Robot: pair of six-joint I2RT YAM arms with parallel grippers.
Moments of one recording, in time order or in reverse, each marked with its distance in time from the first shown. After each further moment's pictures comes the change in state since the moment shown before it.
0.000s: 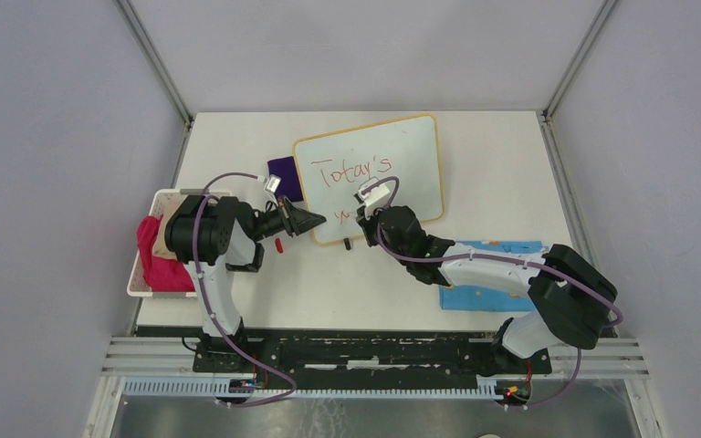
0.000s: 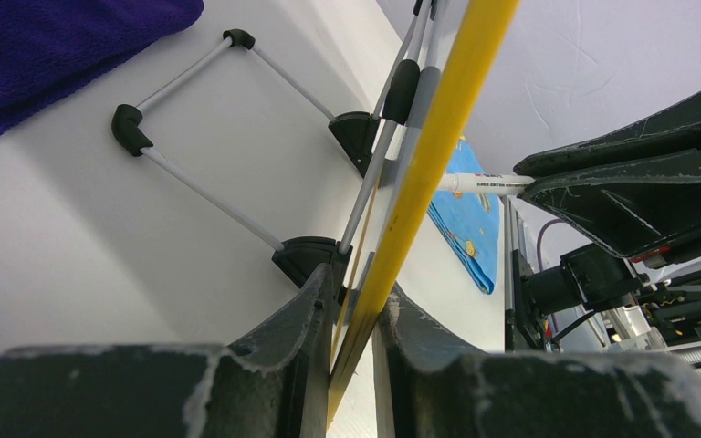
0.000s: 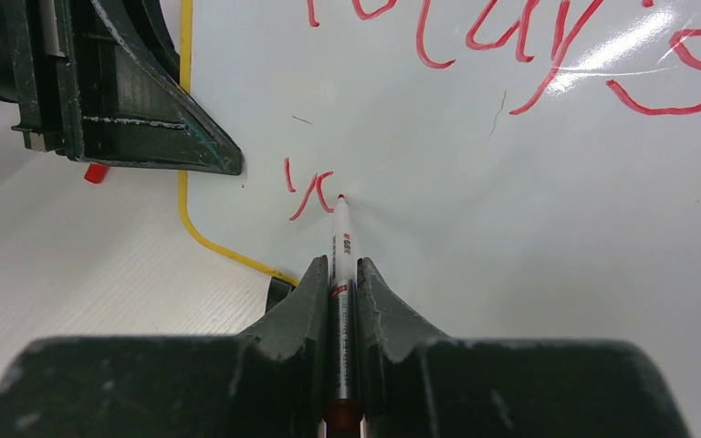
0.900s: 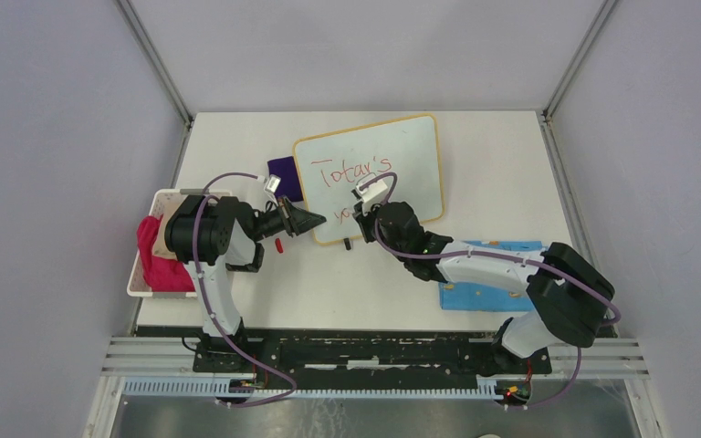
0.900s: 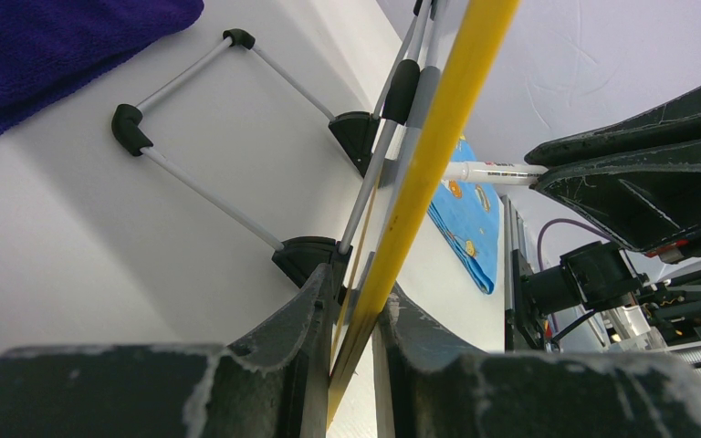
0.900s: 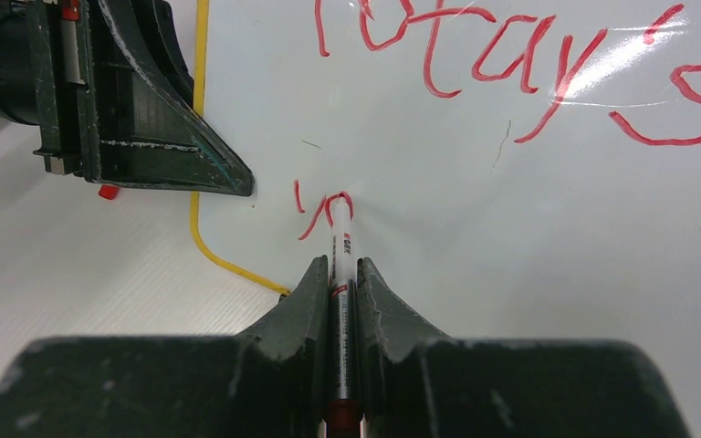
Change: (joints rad) left arm 0.000 0.000 0.000 0.000 0.000 0.000; right arm -0.005 0.019 0.040 -0.002 -0.016 0.000
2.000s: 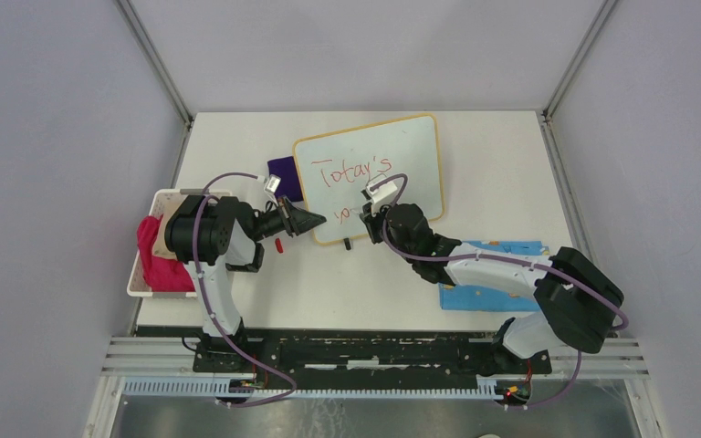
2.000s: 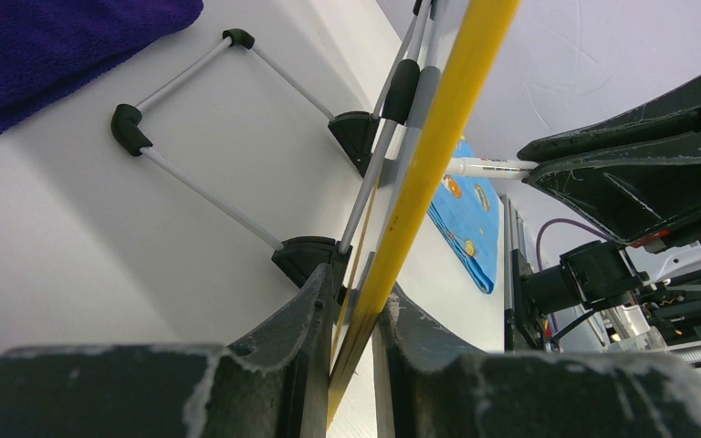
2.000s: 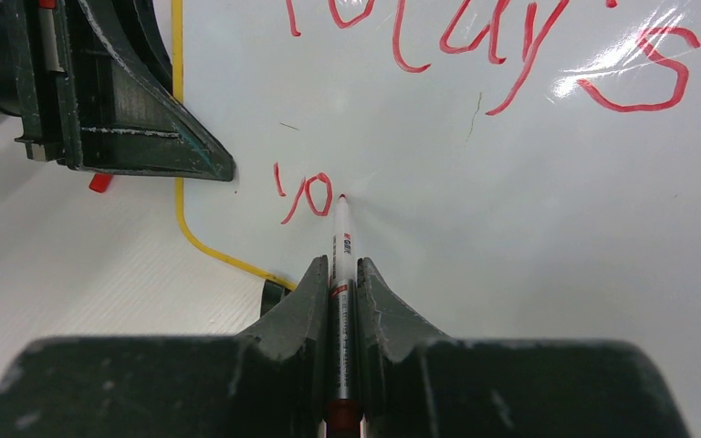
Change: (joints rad) left arm 0.000 0.000 0.000 0.000 0.001 0.000; right arm -0.027 -0.050 -0.069 0.029 -0.021 0.018
